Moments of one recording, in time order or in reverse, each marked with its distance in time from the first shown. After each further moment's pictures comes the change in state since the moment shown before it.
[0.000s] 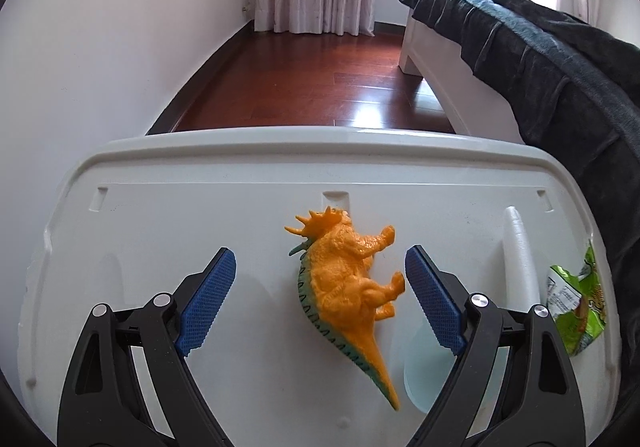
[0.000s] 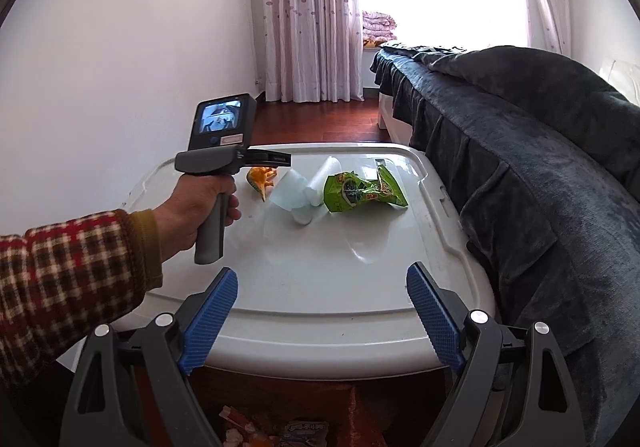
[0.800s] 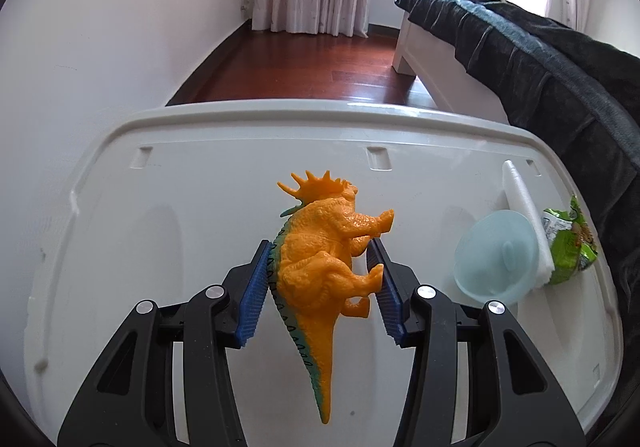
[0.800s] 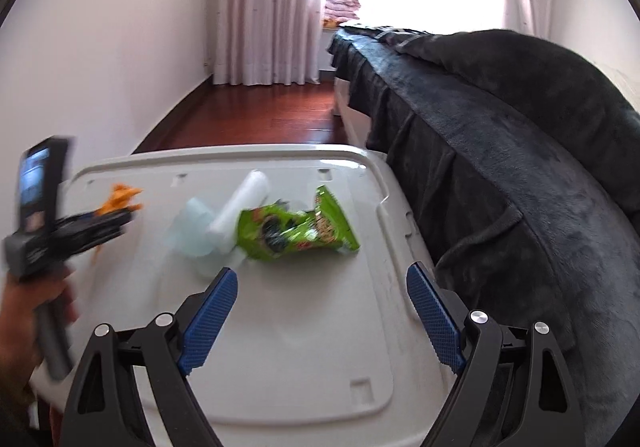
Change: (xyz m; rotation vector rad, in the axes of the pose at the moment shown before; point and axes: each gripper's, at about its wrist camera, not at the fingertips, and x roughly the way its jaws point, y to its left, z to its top) left arm -0.049 0.060 -0.048 -0.006 -0.023 -0.063; right arm 0.145 -0.052 0.073 0.064 0.092 -0.201
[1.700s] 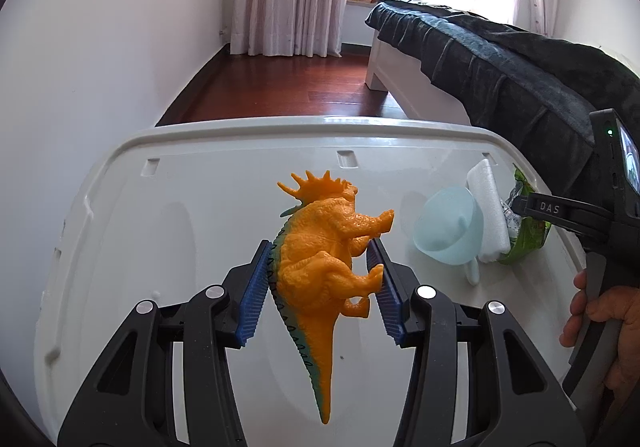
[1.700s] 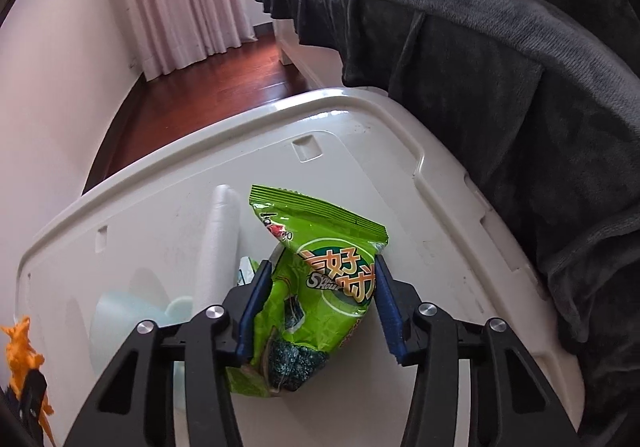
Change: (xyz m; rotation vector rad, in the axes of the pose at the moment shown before) left arm -0.044 -0.003 -0.025 0.057 -0.074 -0.073; right arm 0.105 0.015 0.025 0.232 0.159 -0.041
